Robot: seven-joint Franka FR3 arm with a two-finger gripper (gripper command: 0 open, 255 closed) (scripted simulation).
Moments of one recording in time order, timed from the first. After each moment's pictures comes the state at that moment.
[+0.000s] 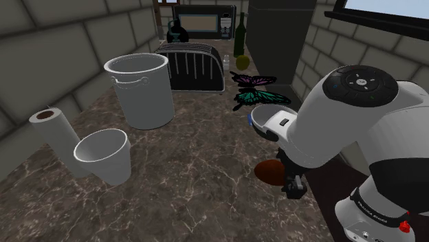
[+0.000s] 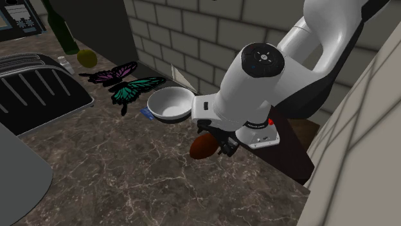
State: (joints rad) arm 0.36 -0.70 0.60 -2.70 0.06 2.02 0.03
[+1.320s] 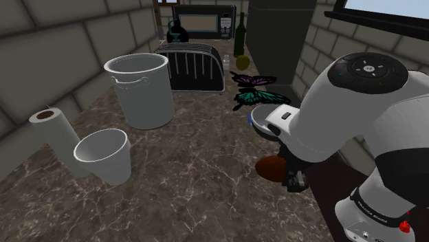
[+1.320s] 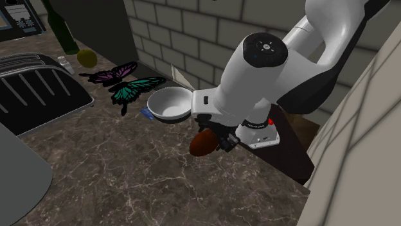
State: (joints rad) arm 0.37 -0.72 0.58 -2.67 0.05 1.98 0.02
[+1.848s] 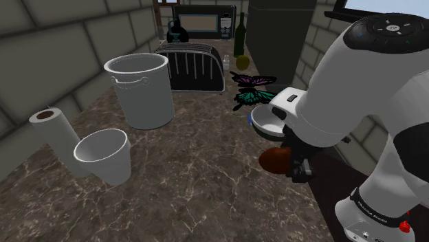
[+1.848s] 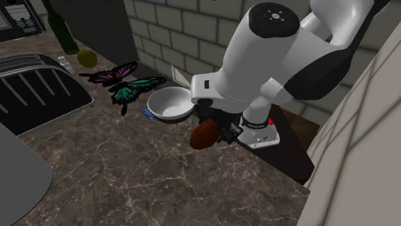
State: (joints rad) arm 0.37 -0.75 0.55 -2.59 0.04 1.87 -0.01
